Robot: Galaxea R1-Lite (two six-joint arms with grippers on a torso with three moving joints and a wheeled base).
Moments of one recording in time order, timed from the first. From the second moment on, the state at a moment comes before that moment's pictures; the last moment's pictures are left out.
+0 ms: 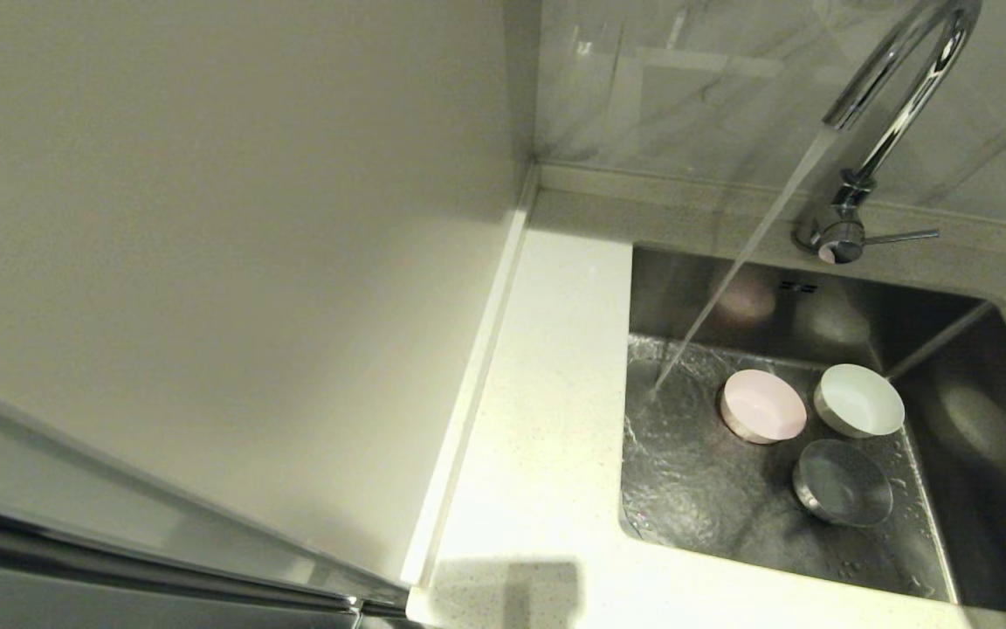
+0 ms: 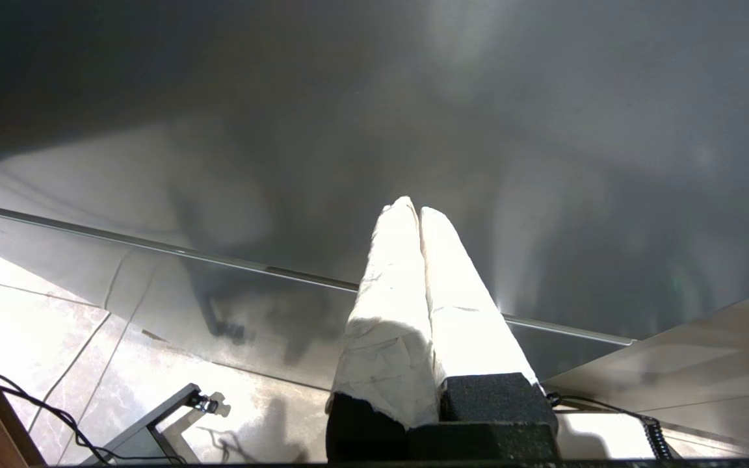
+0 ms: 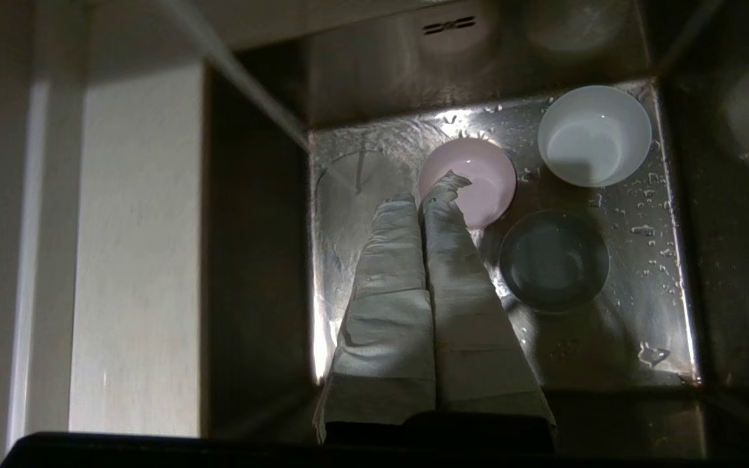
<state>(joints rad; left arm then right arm) 0.00 0.00 0.00 0.00 0.02 -0.02 -0.10 1.14 -1.13 0.28 0.02 0.42</state>
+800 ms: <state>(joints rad) 0.00 0.00 0.00 0.00 0.02 -0.02 -0.37 1.58 -1.42 0.31 0.24 0.74</state>
